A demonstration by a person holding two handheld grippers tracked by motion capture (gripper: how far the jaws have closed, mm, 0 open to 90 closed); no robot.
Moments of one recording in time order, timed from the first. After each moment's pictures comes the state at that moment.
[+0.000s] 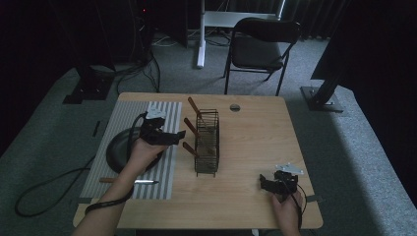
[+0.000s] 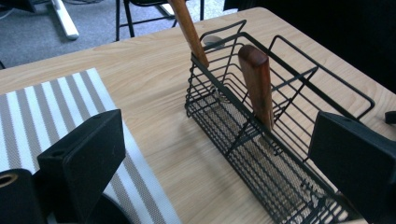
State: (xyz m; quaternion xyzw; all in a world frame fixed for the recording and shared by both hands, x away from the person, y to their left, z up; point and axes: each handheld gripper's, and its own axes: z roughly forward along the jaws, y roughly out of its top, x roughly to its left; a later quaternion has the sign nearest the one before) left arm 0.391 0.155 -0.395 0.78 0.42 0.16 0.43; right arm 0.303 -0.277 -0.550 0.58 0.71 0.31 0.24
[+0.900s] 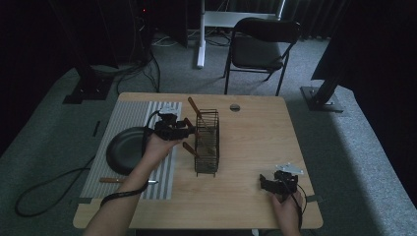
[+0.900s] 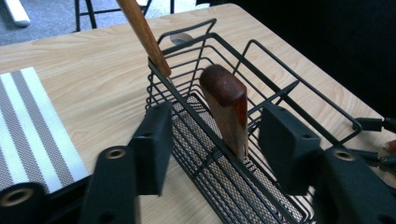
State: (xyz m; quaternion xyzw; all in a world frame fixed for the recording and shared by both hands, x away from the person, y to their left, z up) left arm 0.417 0.126 -0.412 0.78 0.41 0.10 0.45; right arm 0.303 -0.277 -0.550 0.58 0.71 0.31 0.24
